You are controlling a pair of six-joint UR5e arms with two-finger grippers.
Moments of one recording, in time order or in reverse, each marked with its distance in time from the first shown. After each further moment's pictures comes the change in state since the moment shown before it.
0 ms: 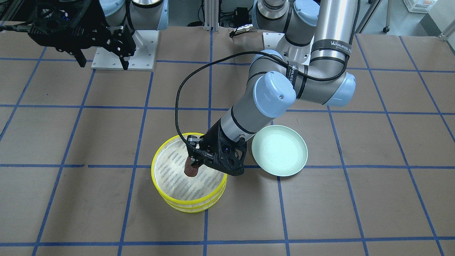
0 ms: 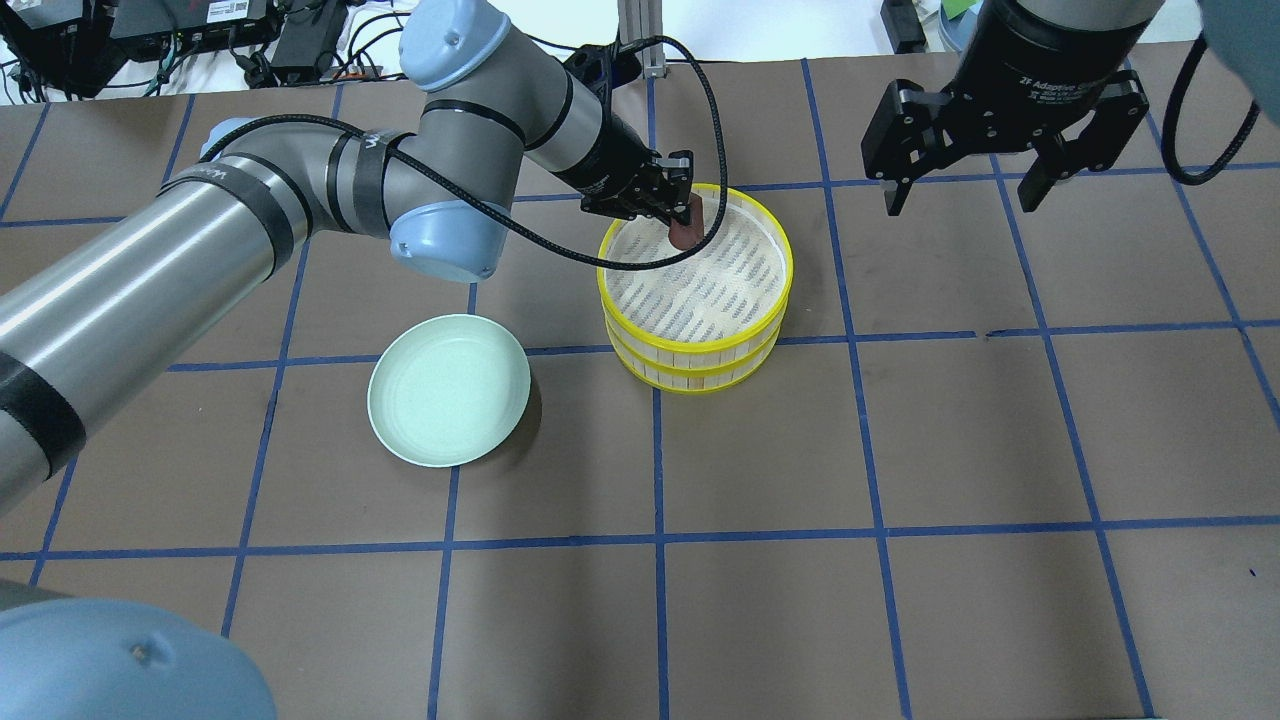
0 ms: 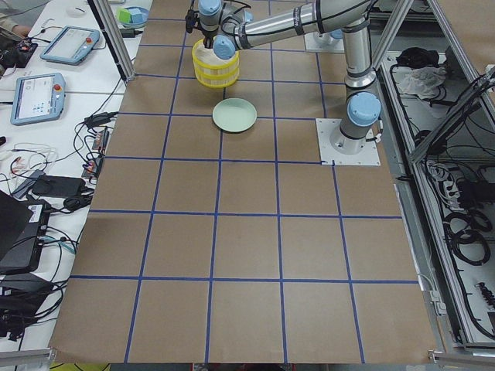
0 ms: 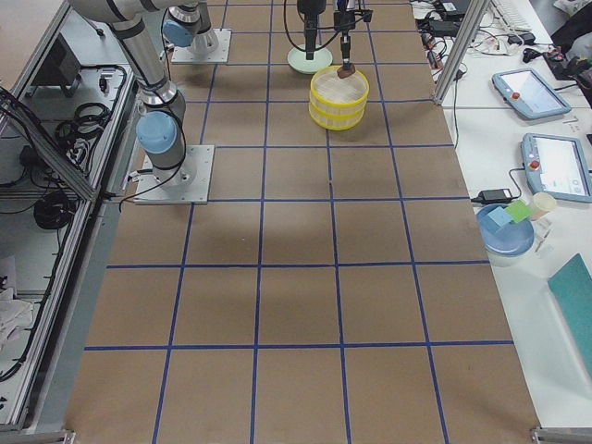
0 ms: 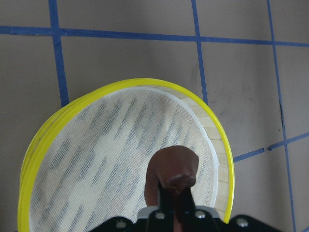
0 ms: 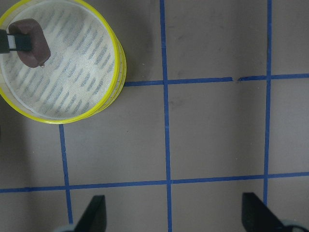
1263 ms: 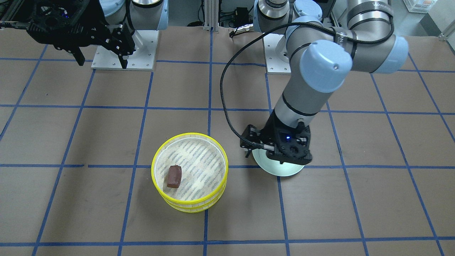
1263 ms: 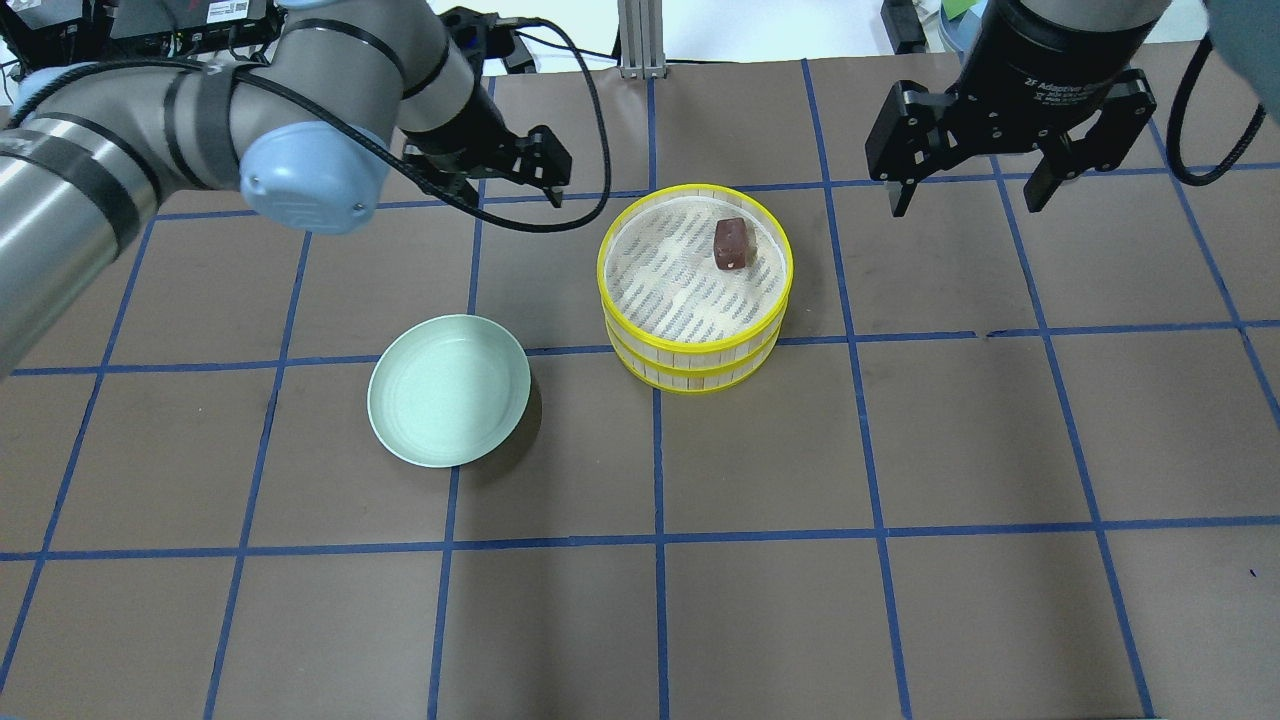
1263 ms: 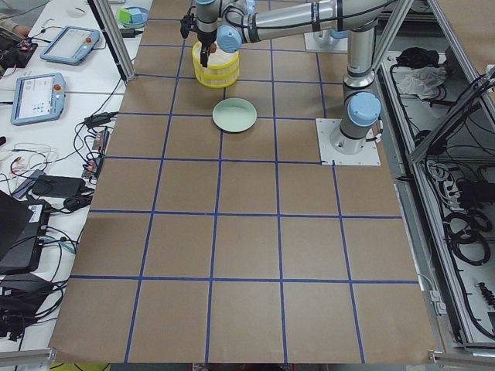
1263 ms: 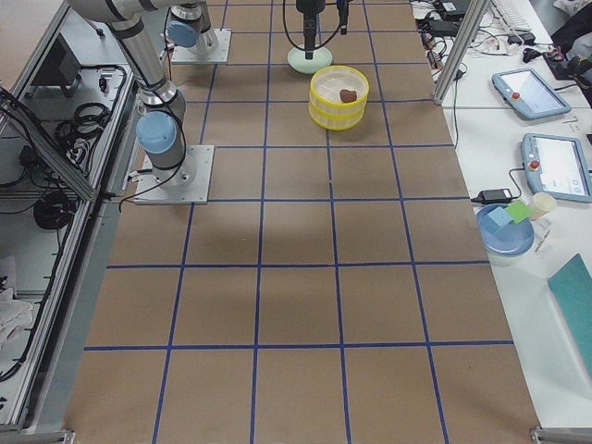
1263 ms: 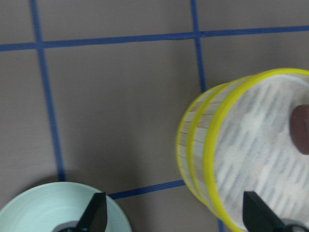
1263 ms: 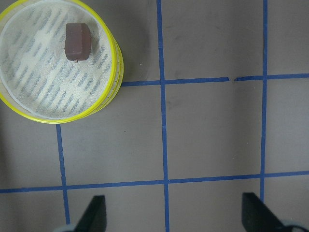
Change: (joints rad) left arm 0.156 0.167 0.024 -0.313 0.379 0.216; right arm 0.001 -0.006 0.000 0.005 -0.011 0.001
